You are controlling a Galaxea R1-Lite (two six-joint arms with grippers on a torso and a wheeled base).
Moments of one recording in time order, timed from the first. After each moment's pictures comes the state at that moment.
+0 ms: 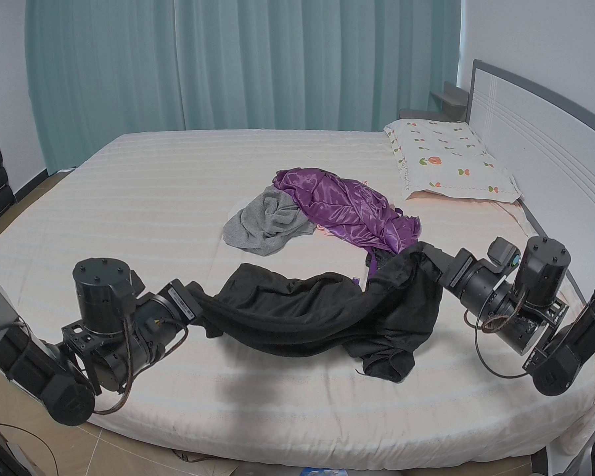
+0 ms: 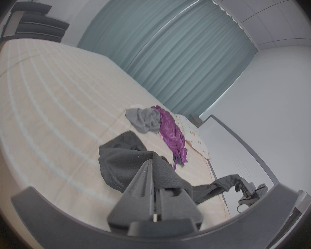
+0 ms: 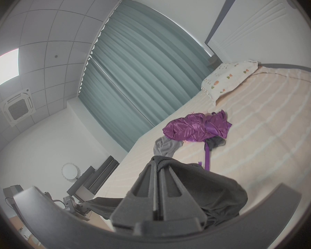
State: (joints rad) left arm -0.46 1.78 -0.41 -1.09 0.19 -0.82; right arm 0.45 1.89 -0.45 -1.40 -0.04 0.72
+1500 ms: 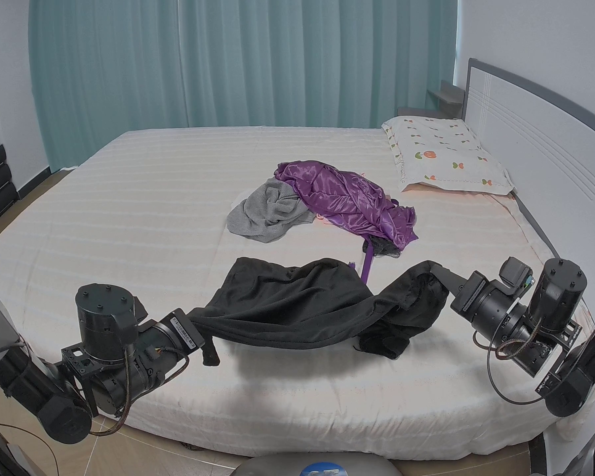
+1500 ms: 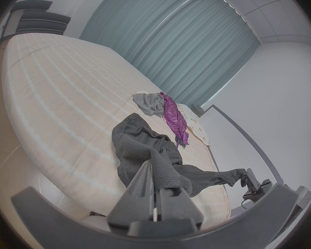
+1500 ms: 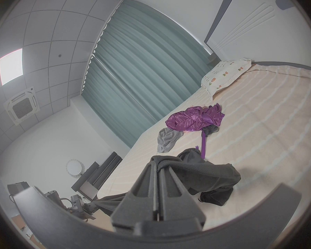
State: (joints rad) left arm -0.51 1.78 -0.31 -1.10 0.18 -0.85; right arm 0.48 1.84 -0.29 -1.49 -0.04 0.73
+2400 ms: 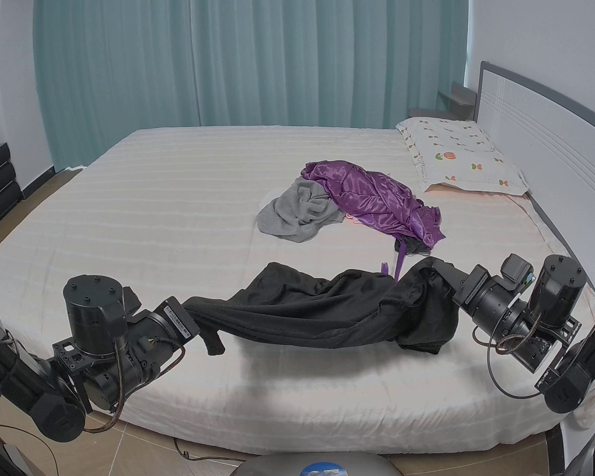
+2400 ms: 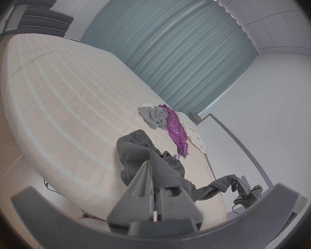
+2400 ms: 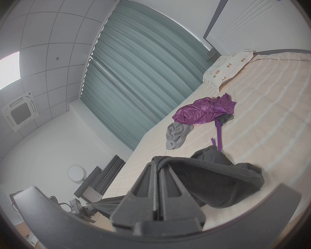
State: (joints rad) left arm -0.51 1.73 -0.32 -1.10 0.18 -0.87; right arm 0.46 1.85 -0.30 -1.50 -0.04 0.78
